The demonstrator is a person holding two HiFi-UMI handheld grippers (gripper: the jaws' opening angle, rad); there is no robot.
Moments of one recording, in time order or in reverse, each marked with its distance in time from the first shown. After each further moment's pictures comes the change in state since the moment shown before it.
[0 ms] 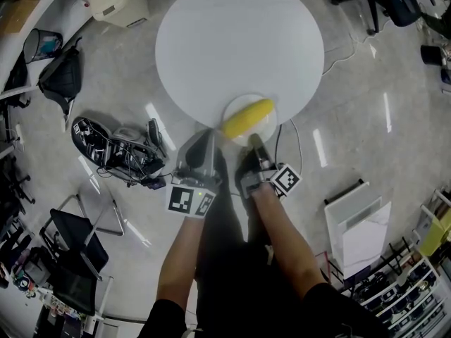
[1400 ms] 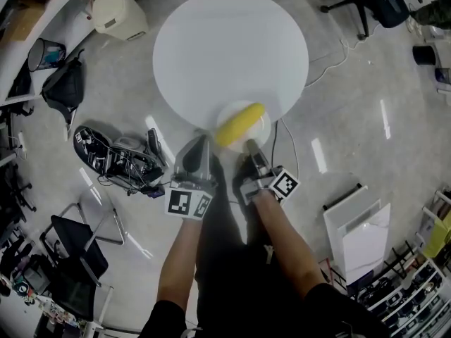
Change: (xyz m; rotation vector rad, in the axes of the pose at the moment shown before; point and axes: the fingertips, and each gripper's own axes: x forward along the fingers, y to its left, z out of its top) left arm -0.014 -0.022 0.004 0.043 -0.012 0.018; right arm -0.020 0.051 0.005 -0.095 0.062 0.155
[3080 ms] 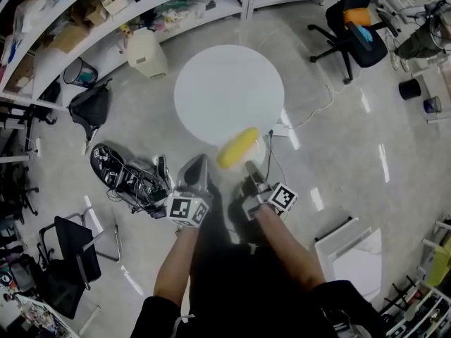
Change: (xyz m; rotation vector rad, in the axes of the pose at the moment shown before) left arm -0.074 -0.087 0.090 0.074 -0.073 0.028; right arm -0.073 0.136 0.016 -0.087 0.118 0.092
